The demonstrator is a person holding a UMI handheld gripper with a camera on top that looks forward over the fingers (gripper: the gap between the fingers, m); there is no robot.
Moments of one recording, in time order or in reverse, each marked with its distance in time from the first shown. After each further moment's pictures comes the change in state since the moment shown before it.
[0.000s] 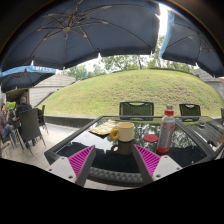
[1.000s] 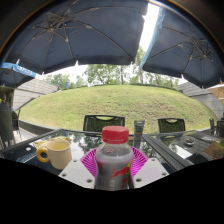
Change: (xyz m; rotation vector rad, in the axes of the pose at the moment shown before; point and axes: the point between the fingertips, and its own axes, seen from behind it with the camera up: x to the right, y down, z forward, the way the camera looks) arm 0.241 -0.048 0.168 0.166 0.240 -0.065
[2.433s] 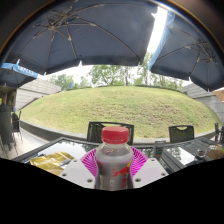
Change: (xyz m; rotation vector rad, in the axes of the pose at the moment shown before) arm -0.045 -0.061 0.117 0.008 -0.047 -0.011
